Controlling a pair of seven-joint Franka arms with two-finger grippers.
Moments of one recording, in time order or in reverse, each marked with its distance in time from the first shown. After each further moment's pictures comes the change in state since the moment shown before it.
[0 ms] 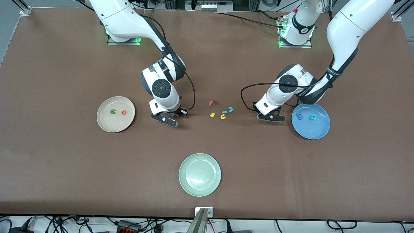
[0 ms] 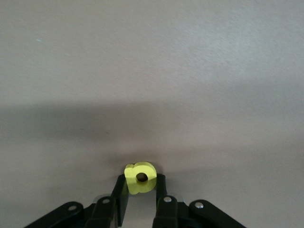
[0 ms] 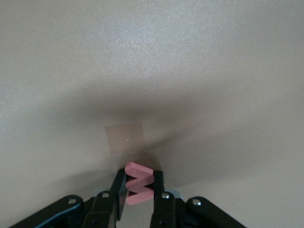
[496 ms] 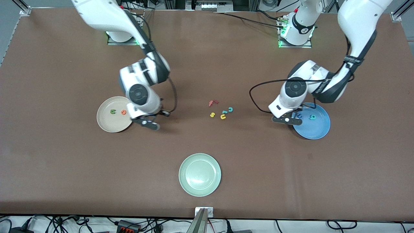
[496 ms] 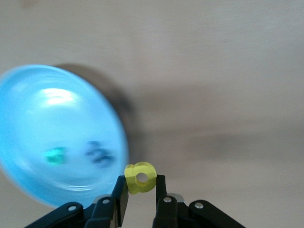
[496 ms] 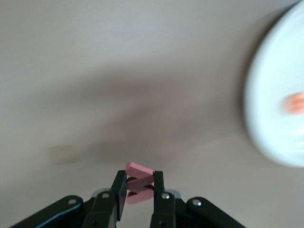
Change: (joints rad) left arm 0.076 -0.146 -0.015 0.113 0.012 -0.419 0.277; right arm -0.178 -0.152 -0.034 0.011 -0.001 -0.343 -0.263
